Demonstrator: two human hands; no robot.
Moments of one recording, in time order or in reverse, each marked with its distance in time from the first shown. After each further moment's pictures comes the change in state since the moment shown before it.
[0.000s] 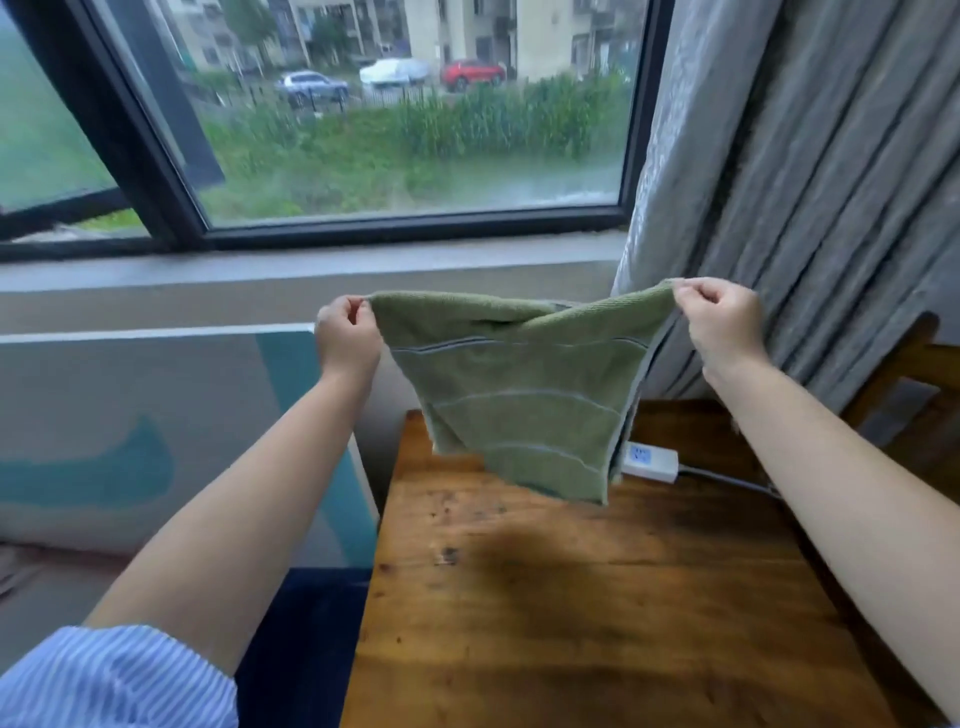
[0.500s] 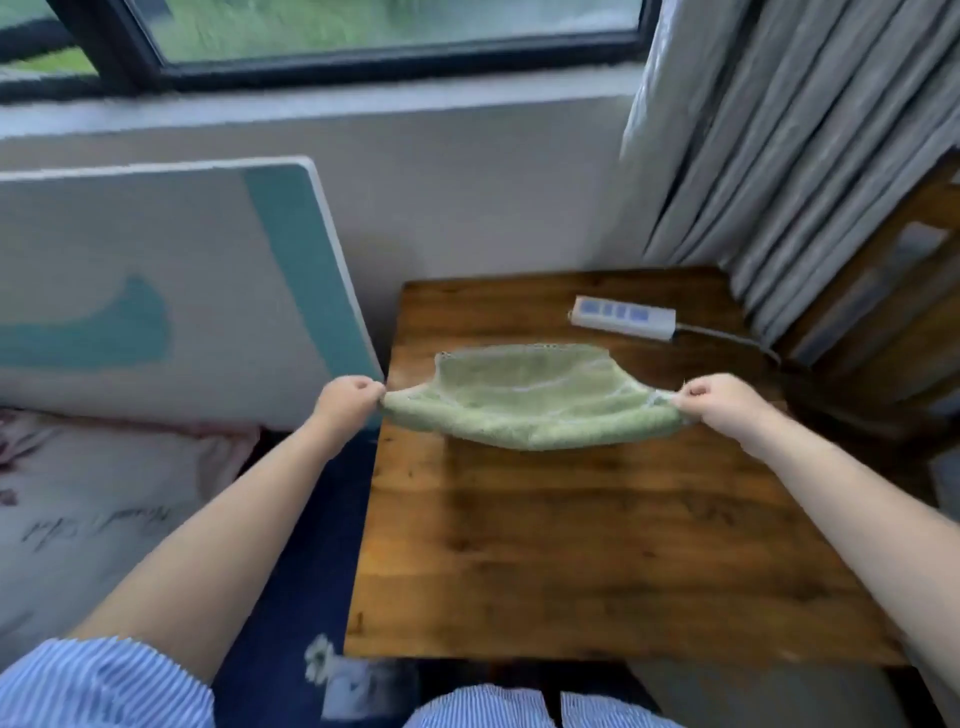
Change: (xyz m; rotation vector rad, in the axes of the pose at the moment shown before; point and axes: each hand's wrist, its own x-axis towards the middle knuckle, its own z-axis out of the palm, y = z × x) left_hand -0.138 -0.138 -0.061 0.362 -0.568 -0.302; right_hand -0.160 0.122 -0.062 -0.530 -0.653 0.367
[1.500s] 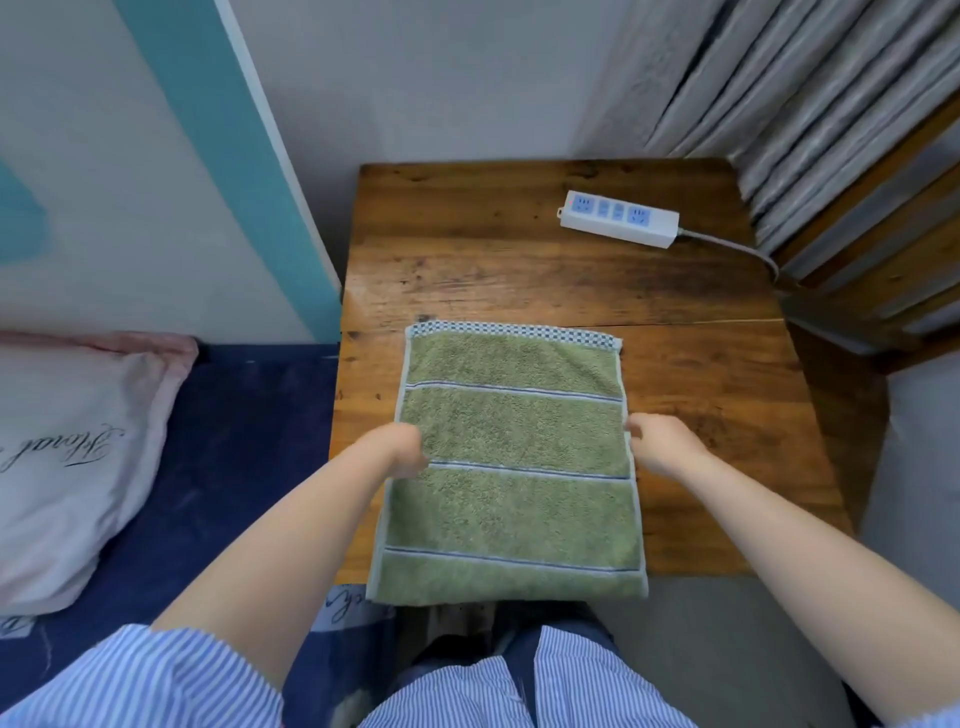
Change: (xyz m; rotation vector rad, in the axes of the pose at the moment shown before) left_hand -0.009 -0.080 0.121 0.873 -0.758 0.022; right_hand -0.003 0.078 0.114 -0.563 -0.264 0.246
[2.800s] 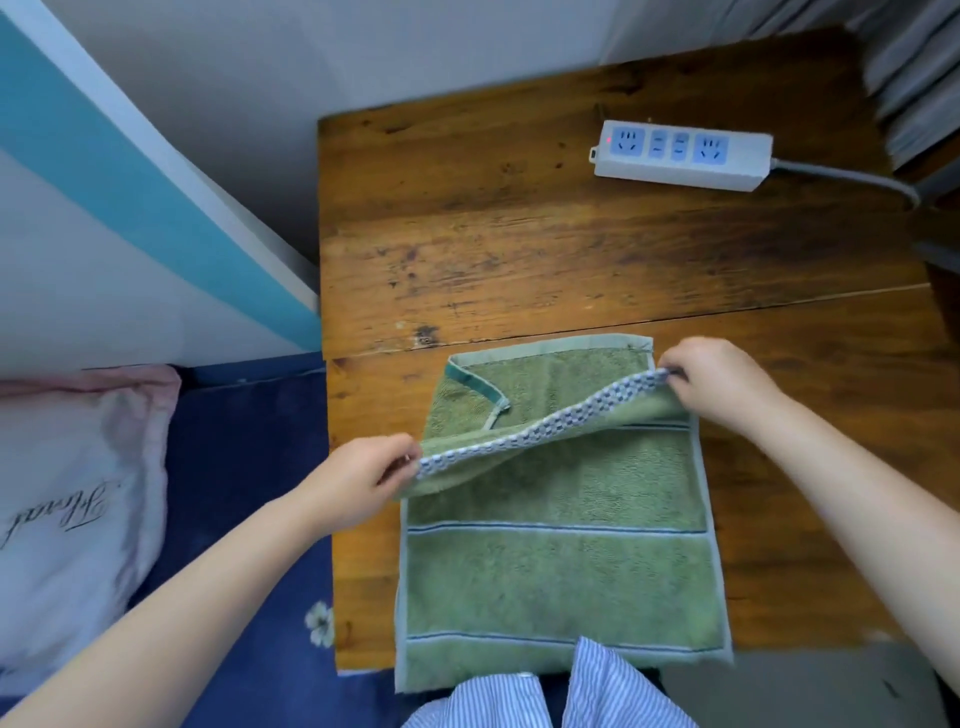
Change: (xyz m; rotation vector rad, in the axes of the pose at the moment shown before) left_hand 0.033 -0.047 -0.048 -0.218 0.141 0.384; right_hand 0.104 -0.027 -0.049 -0.093 0.117 -0.256
